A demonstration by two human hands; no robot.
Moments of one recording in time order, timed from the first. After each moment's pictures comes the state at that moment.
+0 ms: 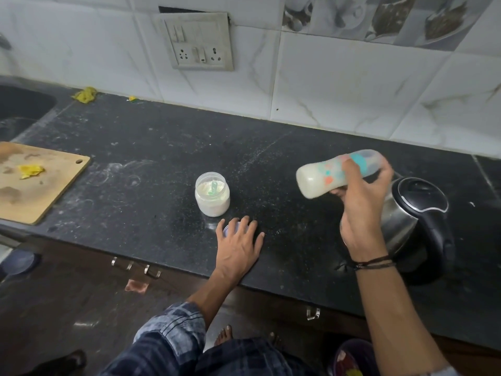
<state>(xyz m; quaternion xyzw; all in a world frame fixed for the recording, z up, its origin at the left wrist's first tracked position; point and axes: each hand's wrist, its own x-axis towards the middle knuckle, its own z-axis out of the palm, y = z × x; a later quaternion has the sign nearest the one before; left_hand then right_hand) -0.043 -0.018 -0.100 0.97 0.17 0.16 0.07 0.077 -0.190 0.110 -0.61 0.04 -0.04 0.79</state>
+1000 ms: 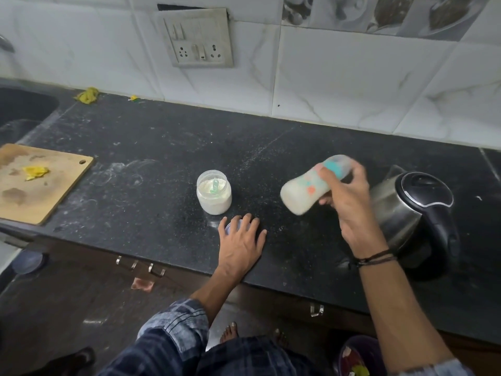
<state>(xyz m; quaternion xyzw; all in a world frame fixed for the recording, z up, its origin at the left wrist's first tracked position) -0.046 -0.019 -0.098 0.97 0.17 0.16 0.06 0.075 -0.188 0.099 -0.67 0.01 0.06 0.74</state>
